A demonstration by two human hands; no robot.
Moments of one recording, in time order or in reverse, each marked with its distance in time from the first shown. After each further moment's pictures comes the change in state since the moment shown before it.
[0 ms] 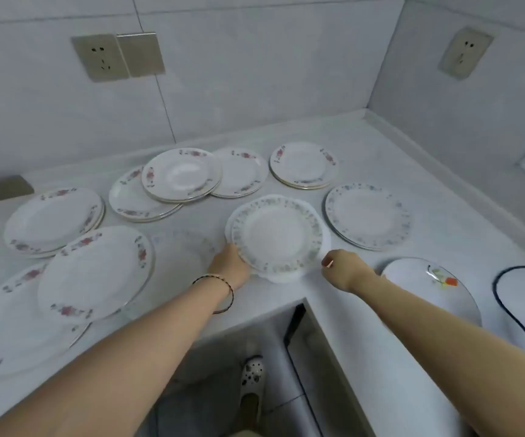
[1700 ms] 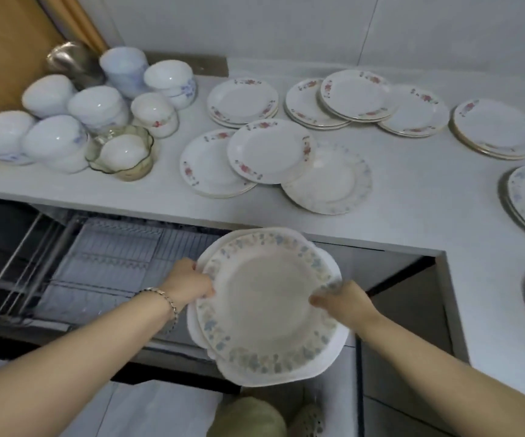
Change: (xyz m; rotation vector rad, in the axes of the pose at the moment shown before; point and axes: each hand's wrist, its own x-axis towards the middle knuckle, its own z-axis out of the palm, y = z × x) left_hand -0.221 -0.290 -0.053 -0.569 0.170 -0.572; right_hand -0.175 -0.112 0.186 0.259 -0.425 -0.072
